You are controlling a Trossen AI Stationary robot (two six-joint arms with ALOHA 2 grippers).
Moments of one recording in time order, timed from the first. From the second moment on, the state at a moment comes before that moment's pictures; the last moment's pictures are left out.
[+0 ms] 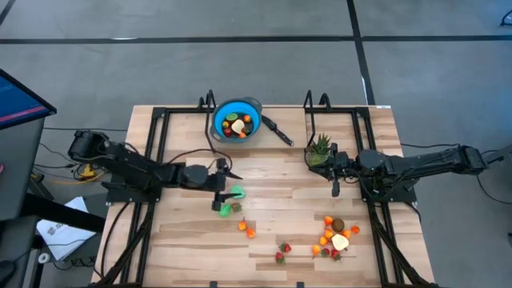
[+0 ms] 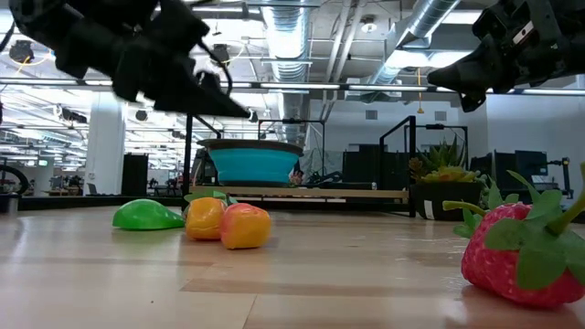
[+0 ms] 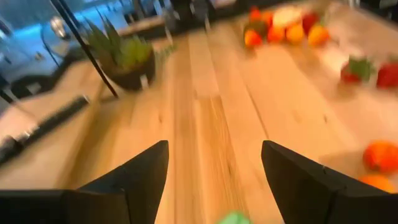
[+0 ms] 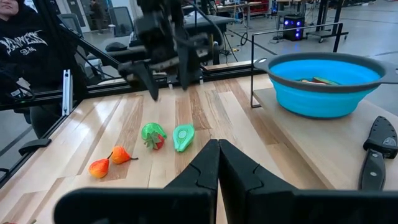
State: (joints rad) left arm -0.16 1.35 0.45 0.51 -0.19 0.21; right arm 0.05 0.57 0.19 0.24 0.13 0.13
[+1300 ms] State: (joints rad) left arm -0.05 1.54 0.45 0.37 -0.08 -0.23; right arm 0.05 0.57 0.19 0.24 0.13 0.12
